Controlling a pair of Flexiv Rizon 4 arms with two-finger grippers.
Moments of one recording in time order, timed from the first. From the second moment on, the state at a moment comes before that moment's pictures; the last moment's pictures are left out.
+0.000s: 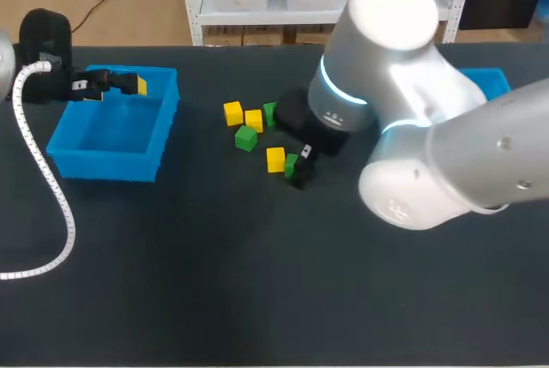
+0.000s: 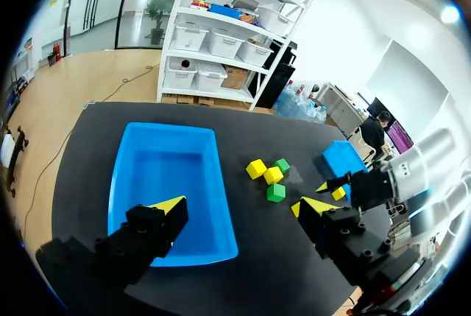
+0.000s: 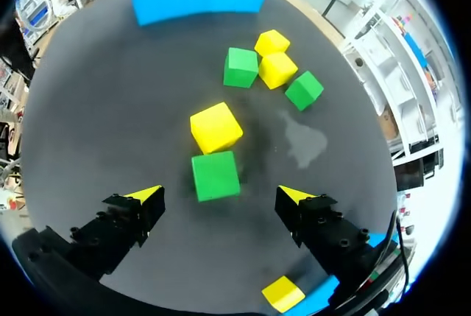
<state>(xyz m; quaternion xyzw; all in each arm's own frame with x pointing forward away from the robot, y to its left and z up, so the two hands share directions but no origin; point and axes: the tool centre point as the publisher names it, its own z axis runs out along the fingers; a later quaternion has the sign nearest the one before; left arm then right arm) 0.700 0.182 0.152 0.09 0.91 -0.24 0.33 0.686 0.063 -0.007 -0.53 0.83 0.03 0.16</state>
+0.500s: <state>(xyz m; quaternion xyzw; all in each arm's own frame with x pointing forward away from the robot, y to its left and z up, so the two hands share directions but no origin) 0.700 0.182 0.152 0.09 0.91 -0.24 0.33 0.705 0.073 -0.022 -0.52 0.84 -0.01 0.16</state>
